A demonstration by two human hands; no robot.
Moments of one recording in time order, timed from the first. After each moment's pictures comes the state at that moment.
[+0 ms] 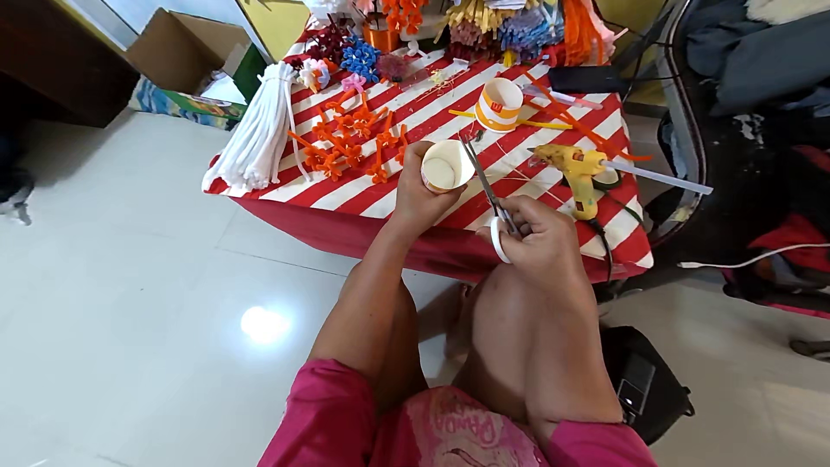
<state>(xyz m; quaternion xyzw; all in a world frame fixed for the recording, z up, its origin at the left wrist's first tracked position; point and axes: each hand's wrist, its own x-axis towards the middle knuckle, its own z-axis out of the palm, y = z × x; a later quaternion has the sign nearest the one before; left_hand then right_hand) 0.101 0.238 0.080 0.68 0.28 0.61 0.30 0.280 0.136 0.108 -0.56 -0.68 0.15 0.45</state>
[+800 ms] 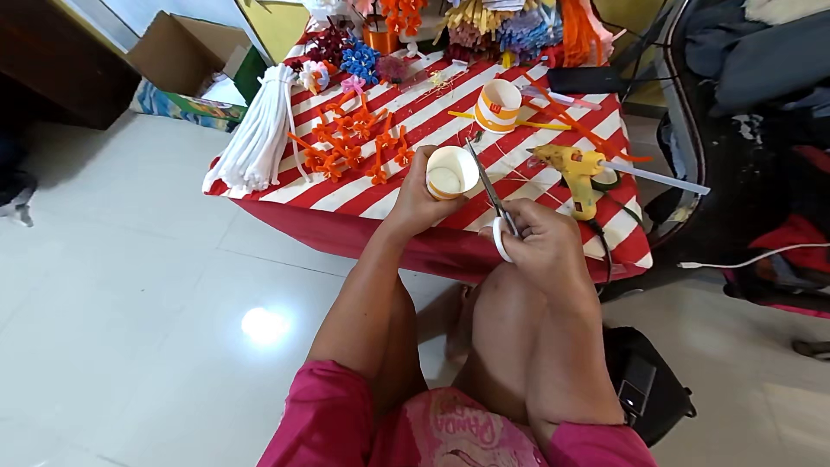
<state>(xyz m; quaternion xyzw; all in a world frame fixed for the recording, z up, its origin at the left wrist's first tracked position) 0.090 0.232 0.087 0.70 0.27 0.52 0.40 0.283 0.133 0.110 -0.57 -0.68 0.14 0.44</state>
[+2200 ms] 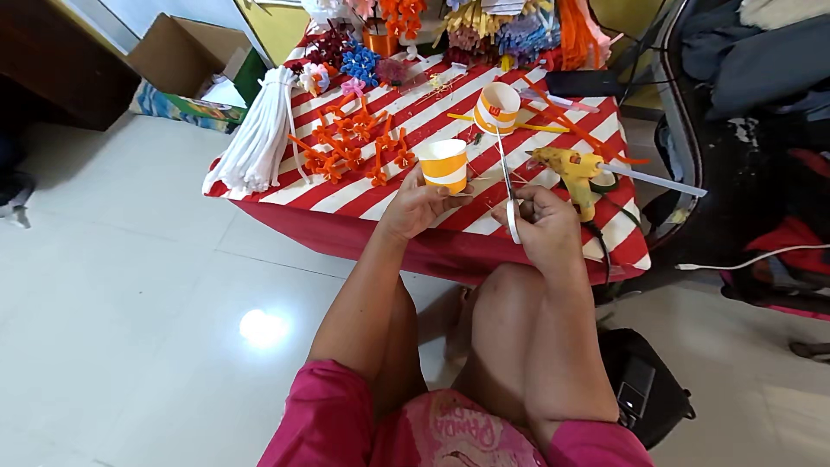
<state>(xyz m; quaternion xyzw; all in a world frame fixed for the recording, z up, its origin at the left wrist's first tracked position) 0.087 0.234 0.084 0.42 0.05 0.47 0.77 0.293 0.152 0.099 -0.59 -0.58 0.26 0.51</state>
